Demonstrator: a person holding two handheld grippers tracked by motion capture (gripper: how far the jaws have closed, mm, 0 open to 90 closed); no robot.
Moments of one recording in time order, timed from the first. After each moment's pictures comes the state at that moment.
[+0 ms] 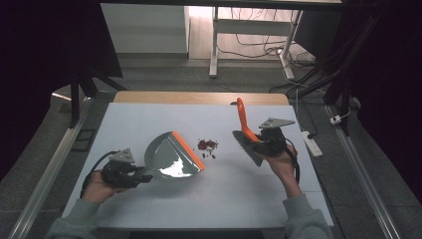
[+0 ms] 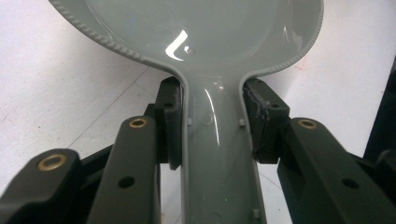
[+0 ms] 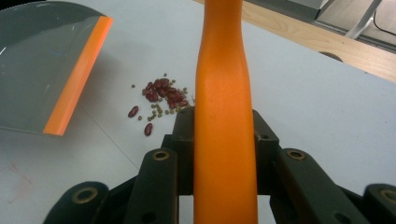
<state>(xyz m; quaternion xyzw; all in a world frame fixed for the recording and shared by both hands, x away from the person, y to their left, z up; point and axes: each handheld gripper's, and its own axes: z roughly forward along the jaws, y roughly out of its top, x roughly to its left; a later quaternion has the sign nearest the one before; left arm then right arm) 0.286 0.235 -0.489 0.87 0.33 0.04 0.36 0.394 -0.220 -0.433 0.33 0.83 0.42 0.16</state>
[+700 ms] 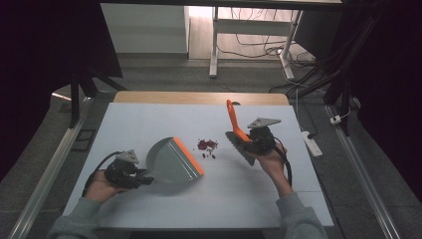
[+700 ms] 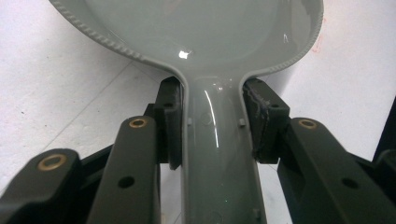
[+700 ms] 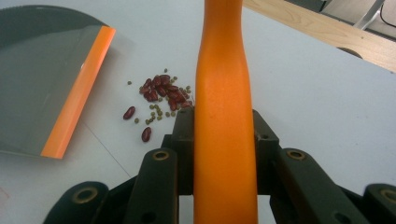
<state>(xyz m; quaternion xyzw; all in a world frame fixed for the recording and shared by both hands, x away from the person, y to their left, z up) 0.294 0.230 -0.499 0.88 0.34 0.02 0.33 0.407 -0.195 -0.449 0.33 0.84 0.40 0.16</state>
